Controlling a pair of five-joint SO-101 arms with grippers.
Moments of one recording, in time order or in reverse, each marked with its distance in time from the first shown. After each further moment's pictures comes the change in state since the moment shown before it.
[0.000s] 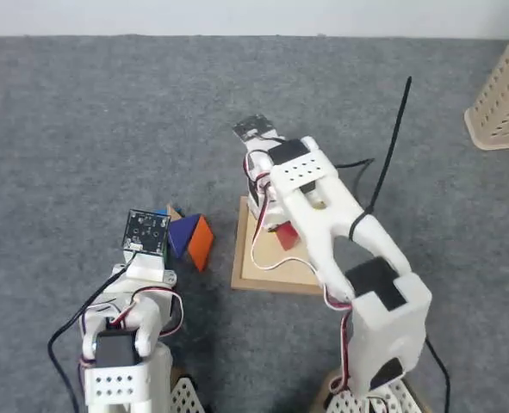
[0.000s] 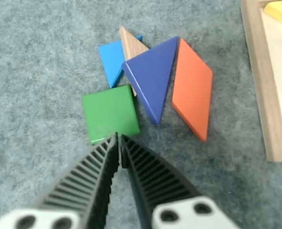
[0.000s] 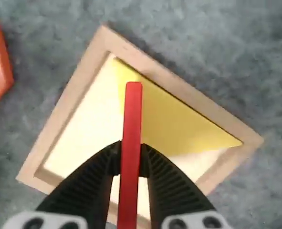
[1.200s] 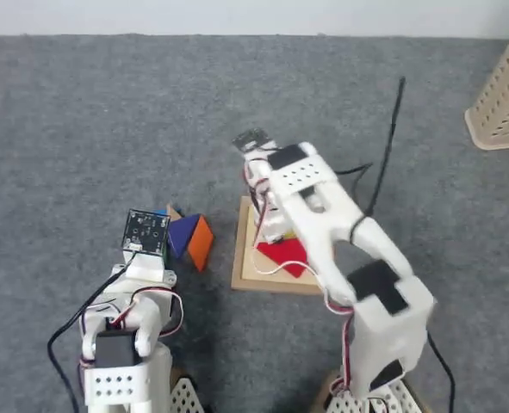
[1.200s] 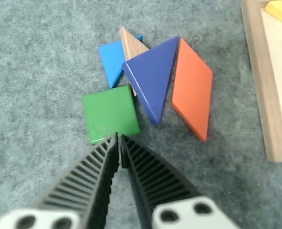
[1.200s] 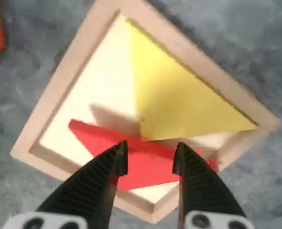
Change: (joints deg) left arm 0.0 0.0 0.0 0.0 0.0; right arm -0.1 -4.5 6.2 0.4 2.1
